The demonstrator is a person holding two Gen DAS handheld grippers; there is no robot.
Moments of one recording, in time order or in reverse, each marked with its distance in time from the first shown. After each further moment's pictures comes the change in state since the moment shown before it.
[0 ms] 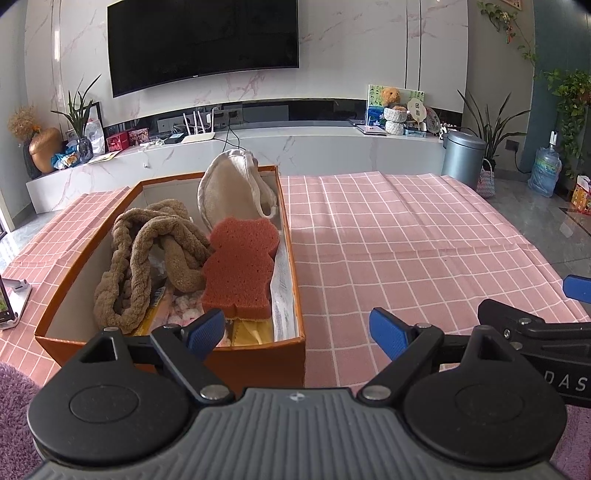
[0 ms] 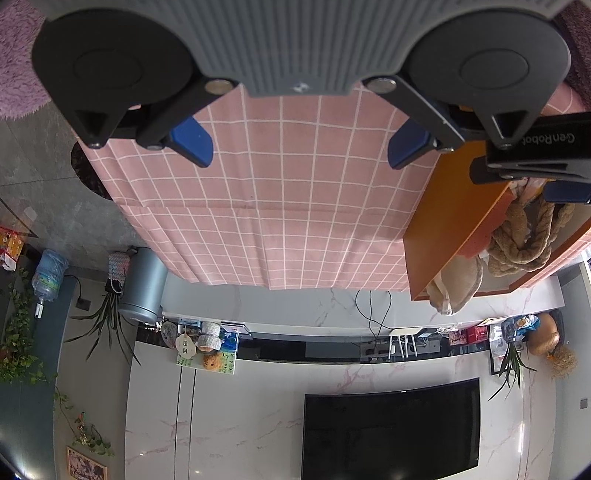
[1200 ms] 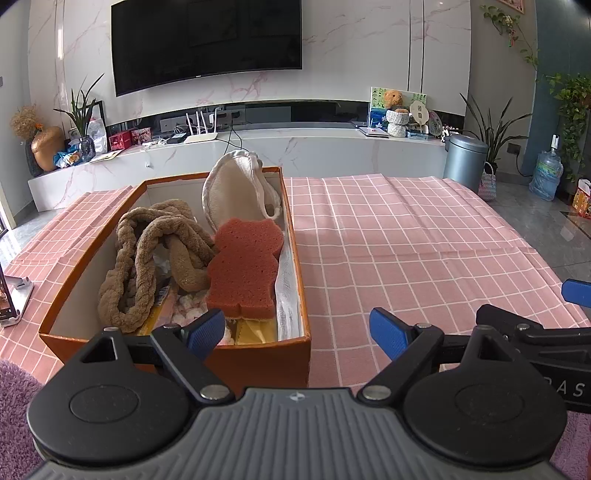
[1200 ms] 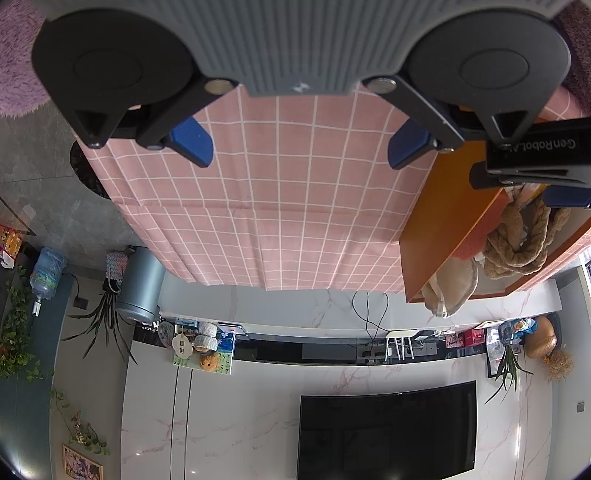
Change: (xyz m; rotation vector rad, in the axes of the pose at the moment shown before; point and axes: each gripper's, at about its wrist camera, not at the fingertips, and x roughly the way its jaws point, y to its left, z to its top) left arm -0.004 0.002 0.000 -0.009 -0.003 0.001; right arm -0.001 0.002 0.001 -0.008 0.007 0.007
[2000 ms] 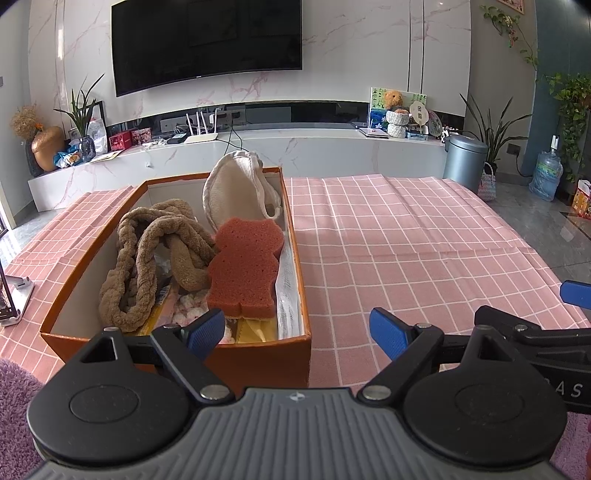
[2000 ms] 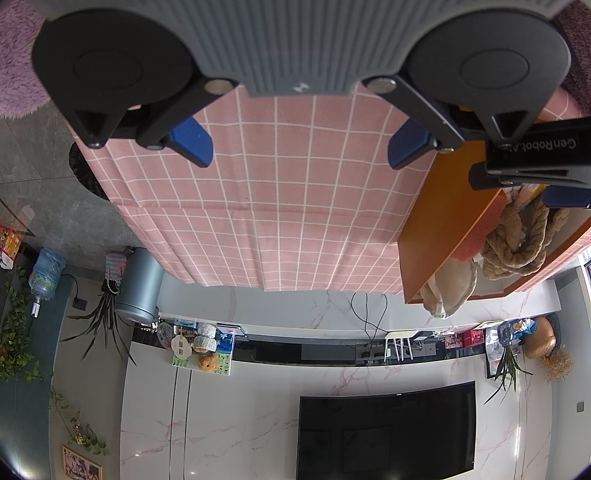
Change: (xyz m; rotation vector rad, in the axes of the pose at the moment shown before) left arm -0.001 -0.001 -0.001 0.001 0.000 0.001; right arm 0.000 0.000 0.000 0.000 0.001 0.000
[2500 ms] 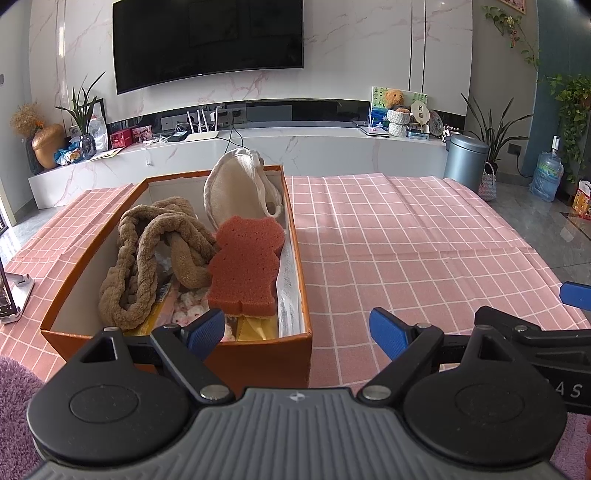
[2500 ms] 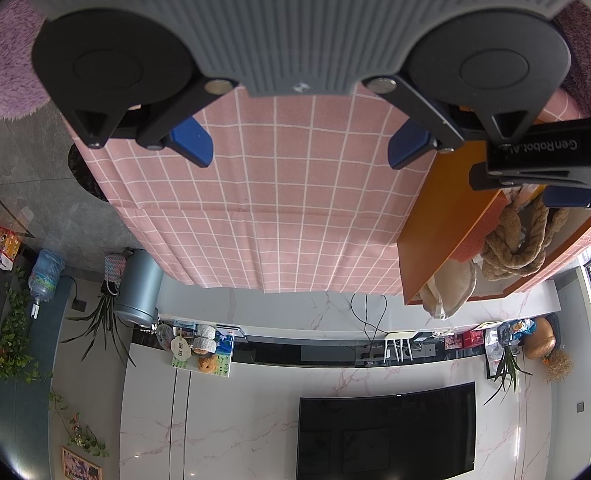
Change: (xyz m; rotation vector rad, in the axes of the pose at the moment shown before) left arm -0.001 -0.002 0.001 -0.008 0.006 0.004; right arm 0.001 0.001 -0.002 0.000 0.003 0.002
